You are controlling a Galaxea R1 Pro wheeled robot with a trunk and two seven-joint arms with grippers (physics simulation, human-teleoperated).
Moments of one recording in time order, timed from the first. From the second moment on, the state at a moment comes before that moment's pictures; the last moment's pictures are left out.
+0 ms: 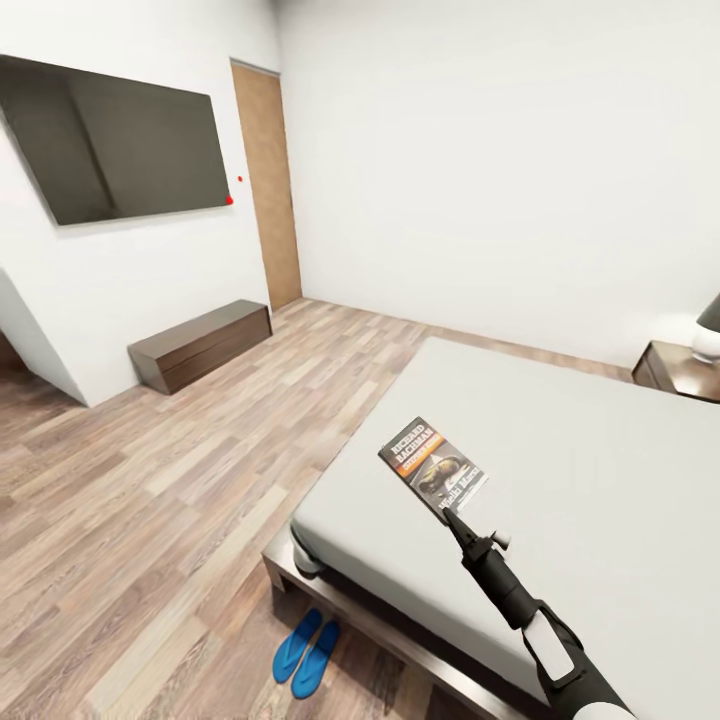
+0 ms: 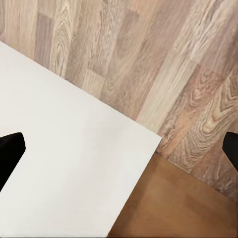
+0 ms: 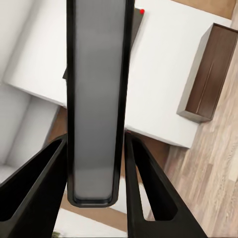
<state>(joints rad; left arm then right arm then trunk) -0.01 0.24 -0.97 0.00 0.89 -0.20 0.26 -0.49 0.01 -0.33 -0.56 -0.70 0.28 1.17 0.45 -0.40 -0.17</state>
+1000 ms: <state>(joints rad) -0.06 0.22 -0.97 -0.06 0.89 -0.20 0.16 -0.49 0.01 -0.32 -0.56 -0.70 0.28 1.17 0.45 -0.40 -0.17</state>
